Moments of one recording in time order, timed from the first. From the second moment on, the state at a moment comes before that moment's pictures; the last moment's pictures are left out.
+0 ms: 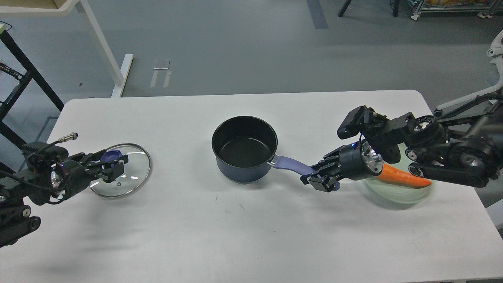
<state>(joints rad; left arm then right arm) -0.70 0.80 0.00 -0.96 1.47 0.28 -0.30 1.43 -0.50 -0.59 1.25 -1.40 0.12 0.43</state>
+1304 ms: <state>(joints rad) -0.86 0.63 -0.21 -0.93 0.19 0.16 -0.41 0.95 -0.67 0.43 1.17 -0.74 0.08 0.44</state>
